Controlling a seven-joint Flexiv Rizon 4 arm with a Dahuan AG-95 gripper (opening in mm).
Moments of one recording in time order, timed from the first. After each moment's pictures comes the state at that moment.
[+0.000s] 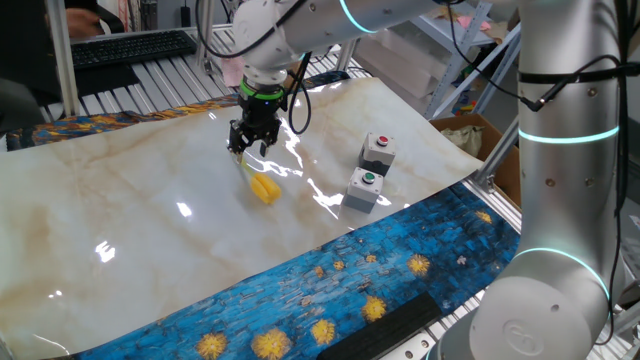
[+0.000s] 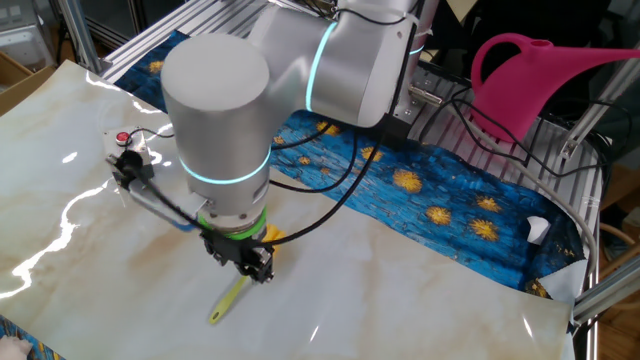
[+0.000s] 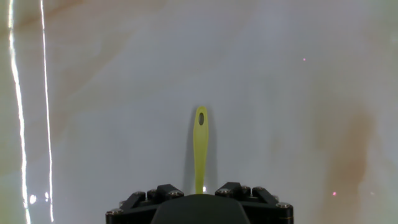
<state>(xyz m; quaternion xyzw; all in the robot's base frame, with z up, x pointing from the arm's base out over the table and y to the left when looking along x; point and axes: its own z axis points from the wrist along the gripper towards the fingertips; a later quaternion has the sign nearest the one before) 0.643 0.008 0.047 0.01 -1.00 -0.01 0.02</state>
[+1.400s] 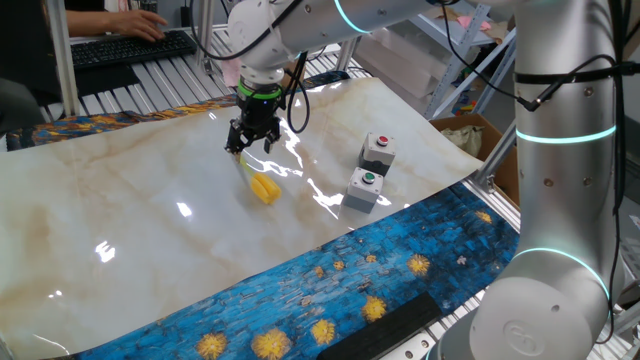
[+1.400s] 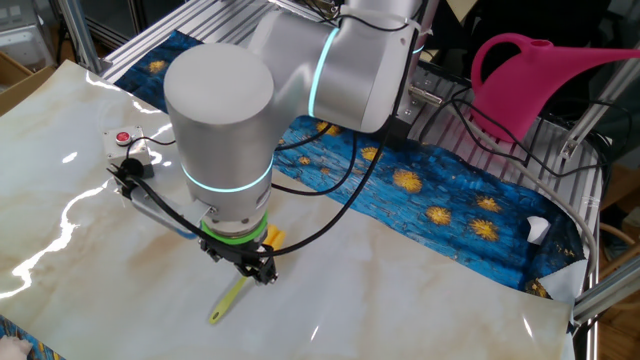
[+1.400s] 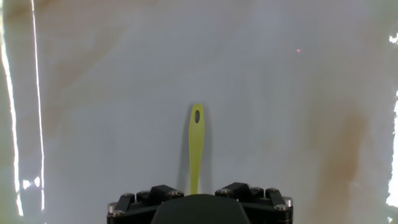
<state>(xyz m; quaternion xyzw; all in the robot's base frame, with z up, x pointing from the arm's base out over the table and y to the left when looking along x) 0.641 0.007 0.048 0.02 -1.00 0.01 0.02</state>
